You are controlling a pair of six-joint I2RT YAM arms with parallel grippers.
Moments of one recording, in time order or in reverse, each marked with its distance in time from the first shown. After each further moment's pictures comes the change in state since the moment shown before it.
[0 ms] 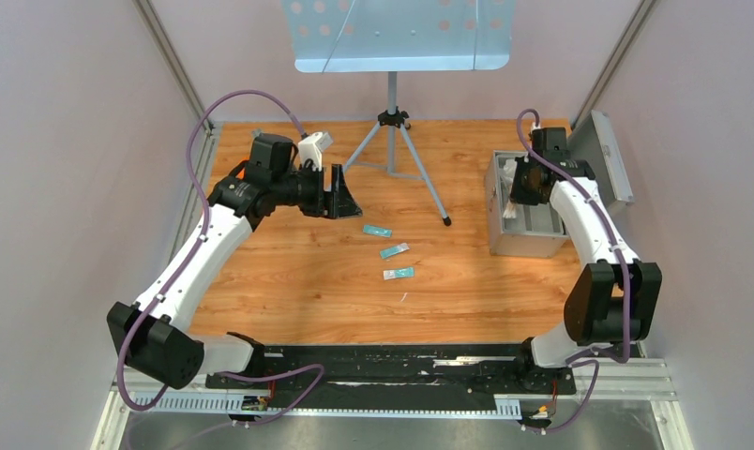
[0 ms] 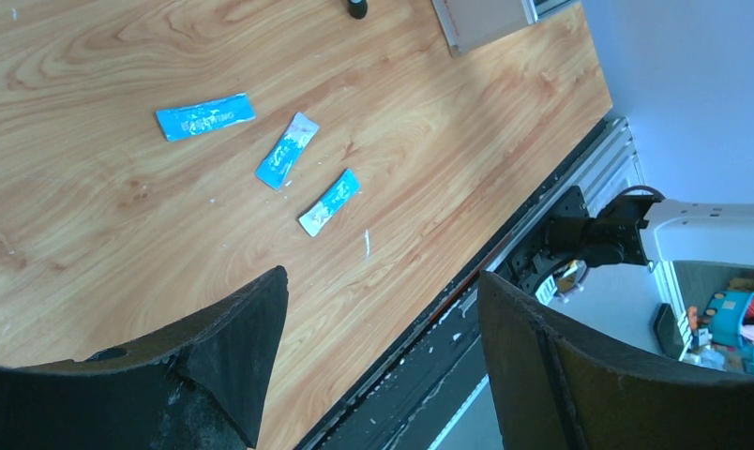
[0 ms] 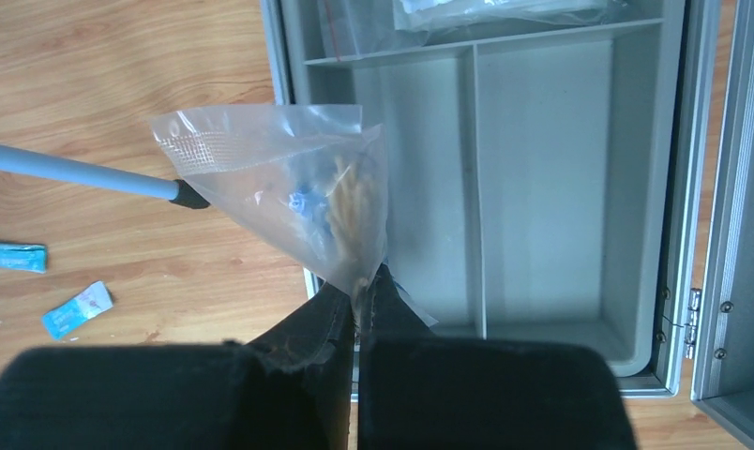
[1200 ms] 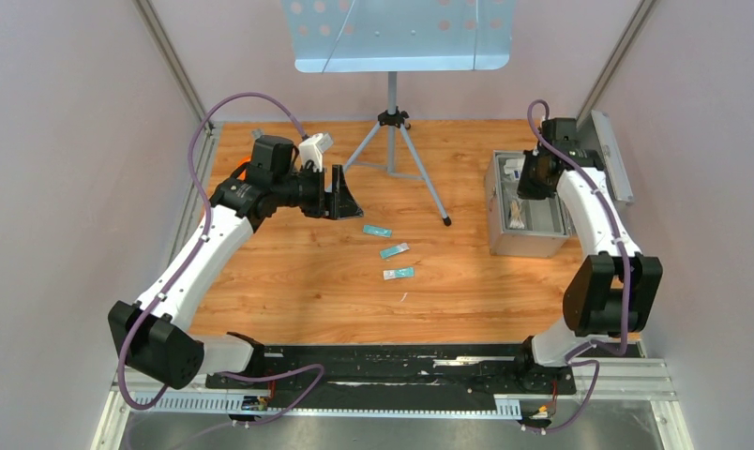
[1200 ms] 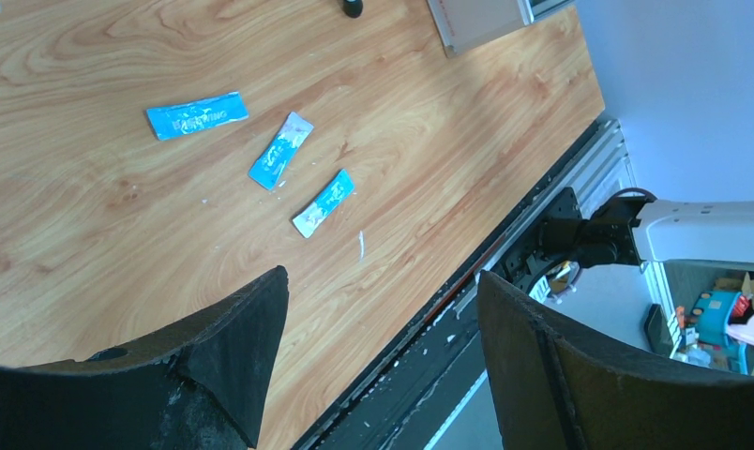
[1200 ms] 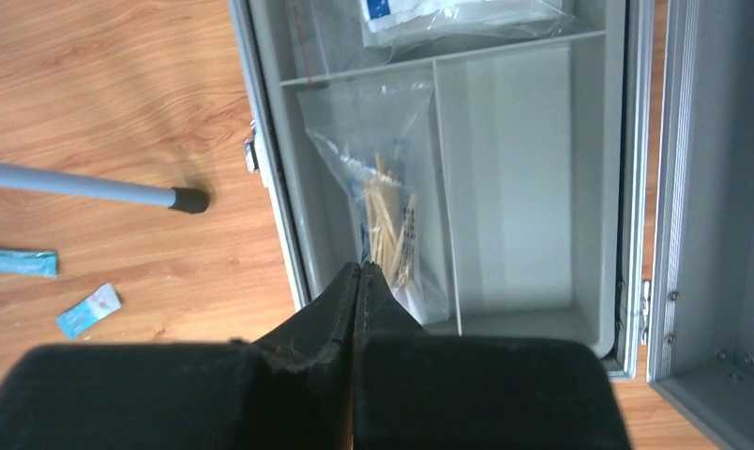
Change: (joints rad) left arm 0.000 0.000 -0.023 0.029 0.011 -0.025; right arm -0.048 0.041 0.111 -0.104 -0.019 -0.005
